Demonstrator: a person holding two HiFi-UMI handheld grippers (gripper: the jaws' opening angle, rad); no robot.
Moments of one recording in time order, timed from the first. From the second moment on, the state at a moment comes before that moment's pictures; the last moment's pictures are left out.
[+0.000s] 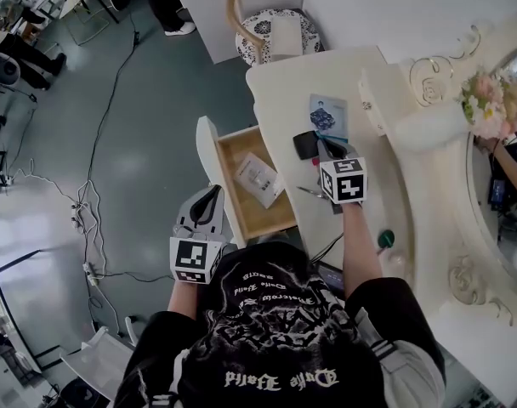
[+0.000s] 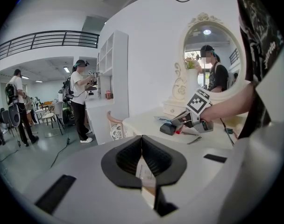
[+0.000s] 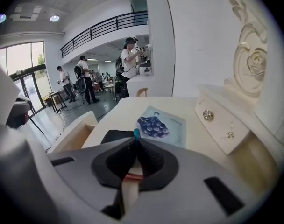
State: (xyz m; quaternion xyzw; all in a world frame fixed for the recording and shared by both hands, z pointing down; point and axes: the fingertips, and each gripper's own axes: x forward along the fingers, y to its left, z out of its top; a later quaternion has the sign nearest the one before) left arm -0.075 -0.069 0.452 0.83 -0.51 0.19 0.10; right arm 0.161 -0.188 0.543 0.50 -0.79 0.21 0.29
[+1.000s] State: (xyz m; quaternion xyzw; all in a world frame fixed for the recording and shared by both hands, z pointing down) left arm -0.086 -0.064 0.454 0.84 -0.50 0.17 0.11; right arm 0.155 -0.183 0.472 0.56 -0.78 0.07 0.25
